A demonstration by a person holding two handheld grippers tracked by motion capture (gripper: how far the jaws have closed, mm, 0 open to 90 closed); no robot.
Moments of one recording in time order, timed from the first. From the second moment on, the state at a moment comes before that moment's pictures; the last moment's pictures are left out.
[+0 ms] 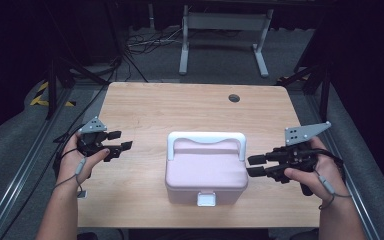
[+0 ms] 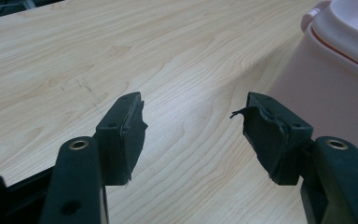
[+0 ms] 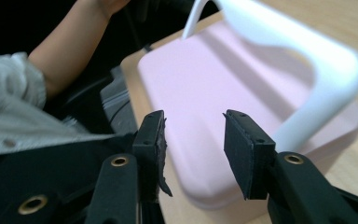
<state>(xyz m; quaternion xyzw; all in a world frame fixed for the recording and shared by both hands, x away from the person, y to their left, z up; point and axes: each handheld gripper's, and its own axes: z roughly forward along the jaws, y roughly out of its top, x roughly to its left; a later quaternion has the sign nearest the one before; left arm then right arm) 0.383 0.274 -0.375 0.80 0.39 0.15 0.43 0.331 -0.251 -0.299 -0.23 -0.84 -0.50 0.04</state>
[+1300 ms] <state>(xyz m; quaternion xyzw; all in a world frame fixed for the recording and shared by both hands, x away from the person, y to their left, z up) 0.397 0.267 -0.389 0.81 0.40 0.16 0.39 0.400 -0.342 -0.363 -0.48 -0.75 -0.40 -0.21</state>
